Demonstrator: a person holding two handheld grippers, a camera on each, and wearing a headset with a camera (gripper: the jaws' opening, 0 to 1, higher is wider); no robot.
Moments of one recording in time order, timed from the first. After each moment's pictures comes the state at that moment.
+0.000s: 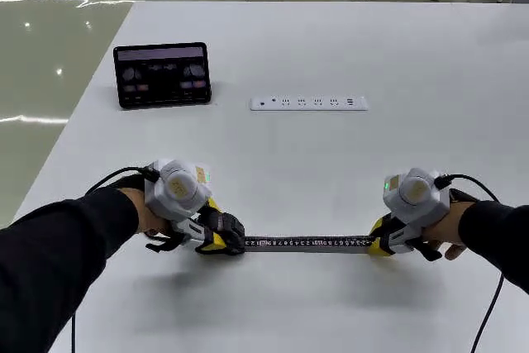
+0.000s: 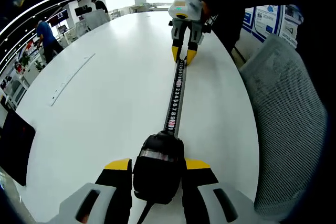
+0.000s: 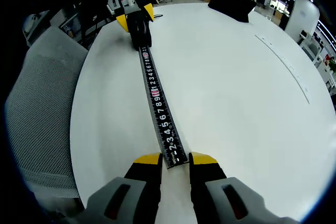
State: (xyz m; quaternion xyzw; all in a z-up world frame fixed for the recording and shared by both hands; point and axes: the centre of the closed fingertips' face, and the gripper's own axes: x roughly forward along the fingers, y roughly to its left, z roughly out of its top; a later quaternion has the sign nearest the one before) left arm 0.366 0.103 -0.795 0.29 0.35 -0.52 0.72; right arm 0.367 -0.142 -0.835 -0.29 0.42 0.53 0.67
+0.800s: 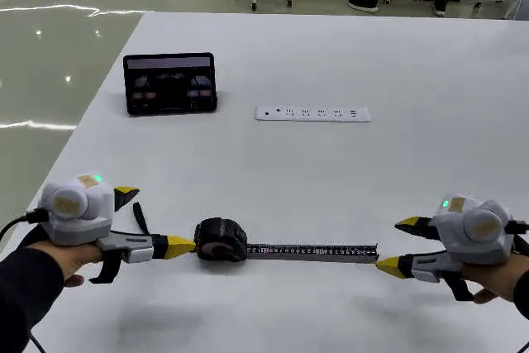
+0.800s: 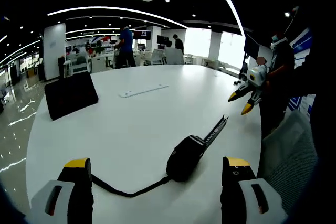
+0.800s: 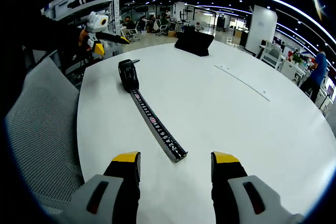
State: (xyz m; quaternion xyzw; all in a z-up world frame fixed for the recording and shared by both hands) left arm 0.352 0.205 -0.726 0.03 0.25 -0.32 0.91; right arm 0.349 -0.166 -0.767 -0.19 0.31 0.44 0.82
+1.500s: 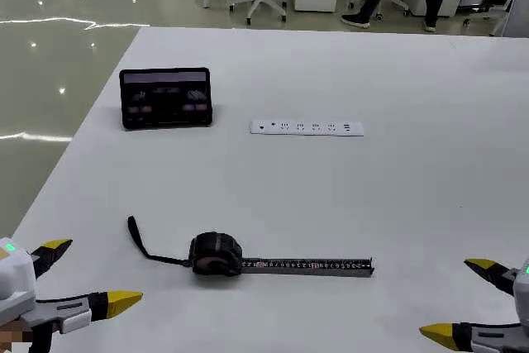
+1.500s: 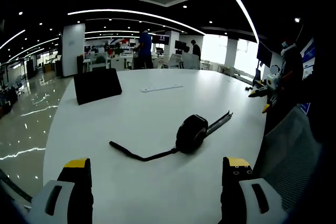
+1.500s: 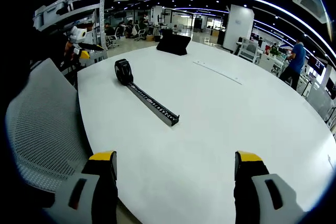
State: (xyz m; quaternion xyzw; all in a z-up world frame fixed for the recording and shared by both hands) left arm 0.293 0.259 -0.729 0.02 0.25 -0.26 0.93; right arm 0.288 -0.236 -0.754 -0.18 0.30 0.37 0.86
